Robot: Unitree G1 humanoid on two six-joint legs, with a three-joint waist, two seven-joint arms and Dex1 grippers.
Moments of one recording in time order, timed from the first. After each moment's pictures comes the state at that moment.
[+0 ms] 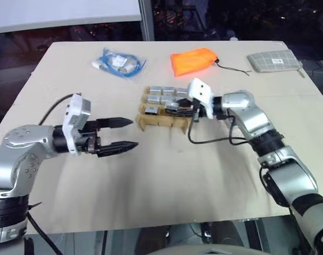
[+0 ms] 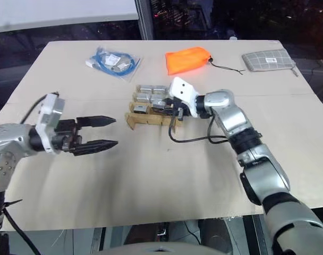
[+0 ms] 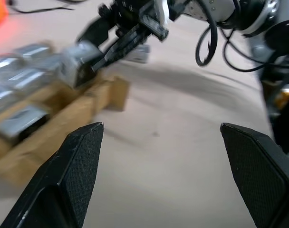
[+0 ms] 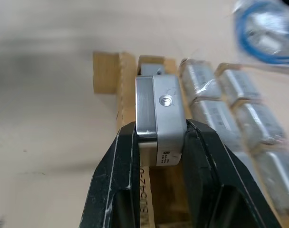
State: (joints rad) left arm -0.18 0.99 0.35 -0.25 -0.70 0.60 -1.22; right arm -1.02 -0.27 0.35 0.60 0.09 0.08 1.05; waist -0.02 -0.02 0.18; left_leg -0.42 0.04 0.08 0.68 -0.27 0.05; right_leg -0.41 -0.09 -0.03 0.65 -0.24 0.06
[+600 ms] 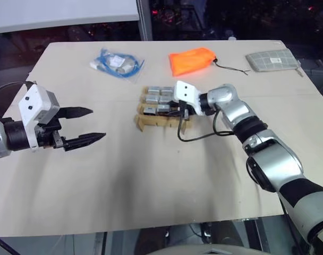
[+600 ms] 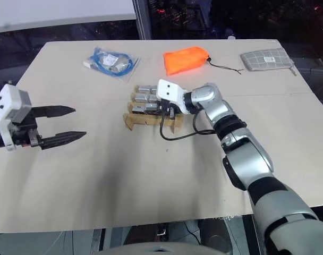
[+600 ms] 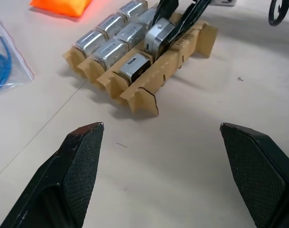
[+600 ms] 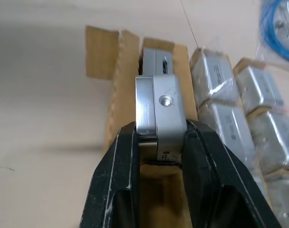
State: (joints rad) left arm -0.06 1.13 0.54 -0.28 -0.57 0.60 -1.17; right arm -1.18 -0.15 0.34 1.00 -0.06 -0.14 1.05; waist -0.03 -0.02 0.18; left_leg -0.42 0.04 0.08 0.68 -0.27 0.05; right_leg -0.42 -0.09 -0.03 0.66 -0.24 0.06
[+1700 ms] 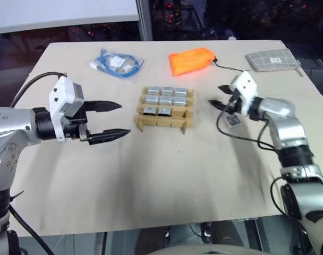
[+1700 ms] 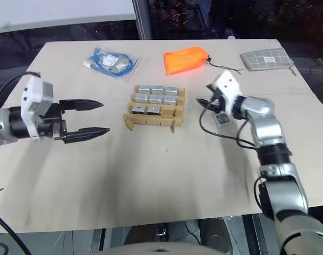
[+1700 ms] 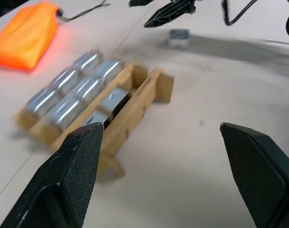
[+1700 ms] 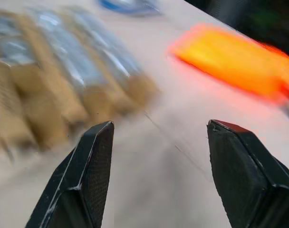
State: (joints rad) left arm -0.32 1.07 0.30 -0.28 -0.66 0.60 -1.20; right arm -0.63 -0.45 -0.05 0.18 0.09 0.35 0.79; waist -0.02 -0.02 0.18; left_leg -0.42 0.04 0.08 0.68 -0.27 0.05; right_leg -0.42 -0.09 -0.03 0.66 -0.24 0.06
